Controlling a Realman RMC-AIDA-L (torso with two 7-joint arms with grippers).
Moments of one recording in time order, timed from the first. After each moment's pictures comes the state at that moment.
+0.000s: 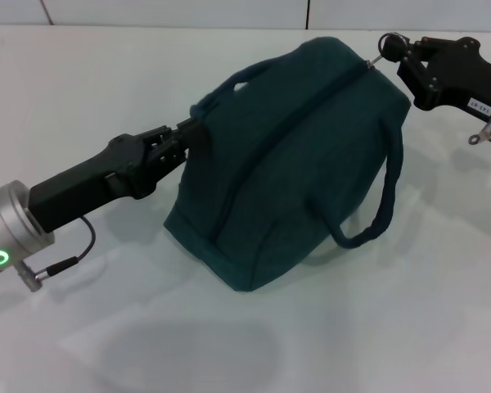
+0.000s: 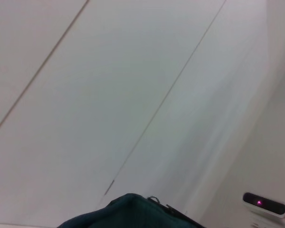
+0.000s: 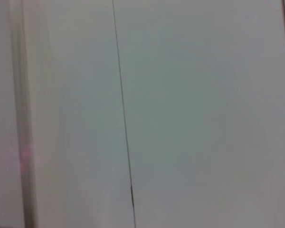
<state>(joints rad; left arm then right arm) -0.36 -2.08 0.83 0.43 1.44 1.71 -1.39 0.57 2.02 -1.25 -0.45 -1.00 -1.22 0.96</state>
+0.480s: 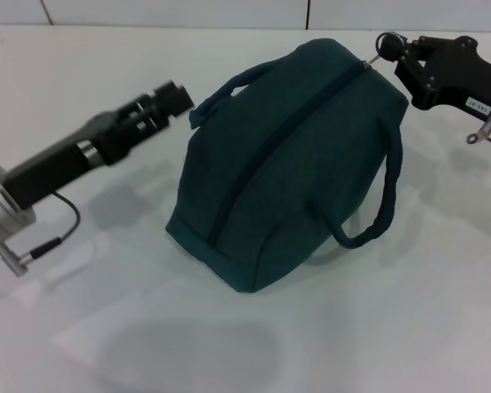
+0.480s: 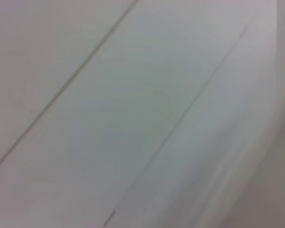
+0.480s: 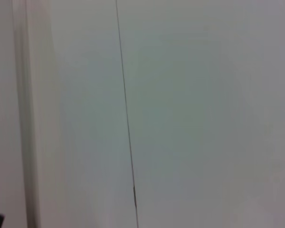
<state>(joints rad) -0.37 -2.08 0.74 0.43 1.43 1.73 -1.50 0.57 2.02 -1.25 -0.45 -1.00 -1.22 0.96</state>
